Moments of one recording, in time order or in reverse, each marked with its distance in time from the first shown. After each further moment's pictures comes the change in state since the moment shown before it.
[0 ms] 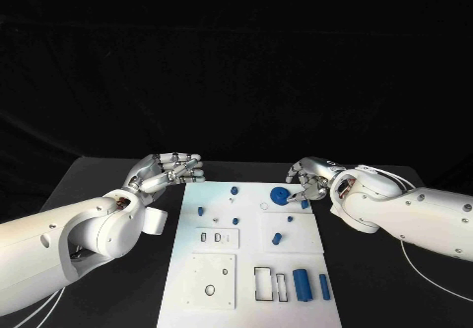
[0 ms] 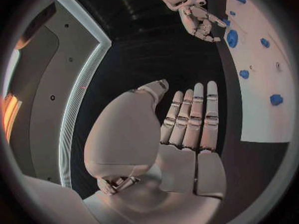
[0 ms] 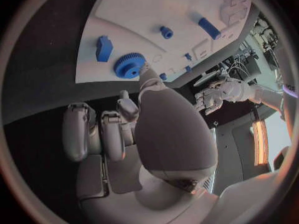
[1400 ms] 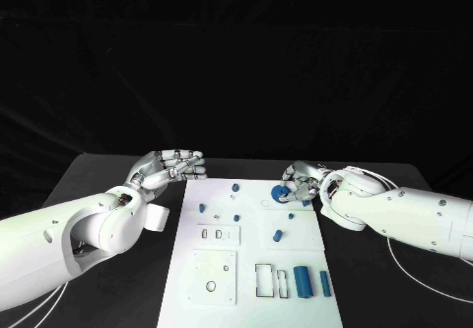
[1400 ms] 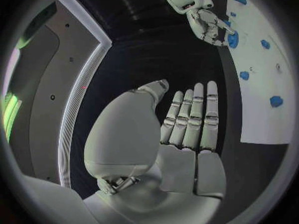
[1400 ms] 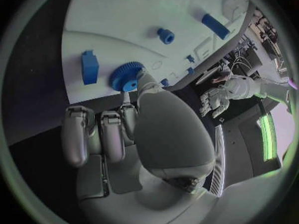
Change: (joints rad) left arm 0.000 0.003 0.000 -0.003 0.000 0.008 -0.001; left_hand 0.000 0.000 0.003 -0.003 0.000 0.000 0.000 0.000 0.000 0.000 0.000 0.000 0.000 0.000 0.000 0.000 0.002 0.000 0.000 0.000 0.000 0.001; right arm -0.026 0.079 0.001 -0.081 0.078 0.026 -0.010; right_hand 0.005 0.057 0.053 -0.003 0.000 0.036 -0.007 0.012 -0.017 0.101 -0.004 0.140 0.184 0.000 0.000 0.009 -0.001 -0.015 0.029 0.000 0.038 -0.001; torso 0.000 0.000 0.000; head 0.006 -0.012
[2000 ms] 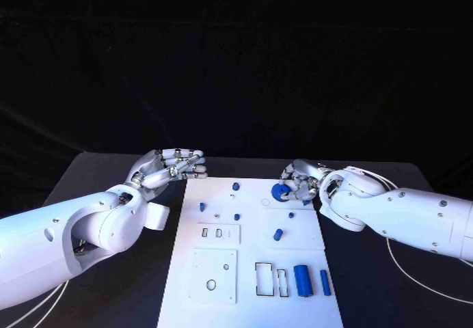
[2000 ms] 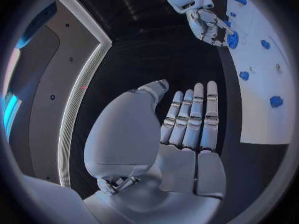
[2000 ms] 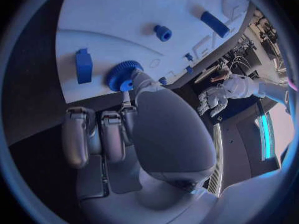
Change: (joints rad) left arm 0.000 0.000 0.000 -0.001 0.000 0.003 0.000; left_hand 0.000 0.000 0.000 0.000 0.000 0.000 0.000 0.000 0.000 0.000 0.000 0.000 0.000 0.000 0.000 0.000 0.000 0.000 0.000 0.000 0.000 0.000; right arm -0.004 -0.001 0.000 0.012 -0.004 -0.033 0.013; right_hand 0.066 -0.004 0.170 -0.010 0.003 0.075 -0.014 -0.012 -0.035 0.034 -0.019 0.024 0.002 0.000 -0.007 0.004 0.000 0.000 0.007 -0.008 0.018 0.000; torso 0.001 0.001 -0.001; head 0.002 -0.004
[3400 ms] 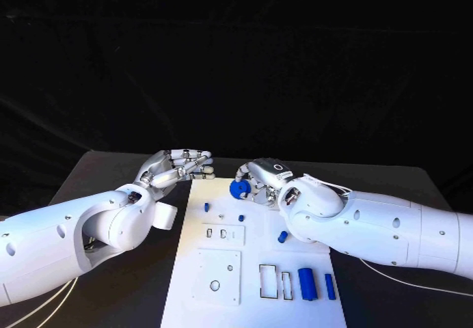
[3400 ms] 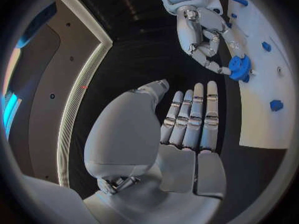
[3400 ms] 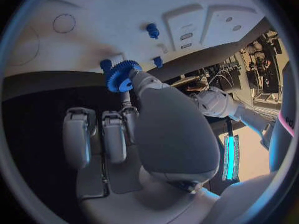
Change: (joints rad) left arm 0.000 0.013 0.000 -0.004 0.002 0.003 0.000; left_hand 0.000 0.000 0.003 -0.003 0.000 0.000 0.000 0.000 -0.001 -0.003 0.003 -0.004 0.000 0.000 0.000 0.000 0.004 0.000 0.000 0.000 0.004 0.000; right arm -0.012 0.206 -0.007 0.047 -0.320 -0.161 -0.040; right_hand -0.029 -0.044 0.135 -0.013 -0.004 0.003 -0.003 0.003 0.001 0.014 -0.014 0.007 -0.001 0.004 -0.011 0.004 0.000 0.000 0.000 -0.013 0.012 0.000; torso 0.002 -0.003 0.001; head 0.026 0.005
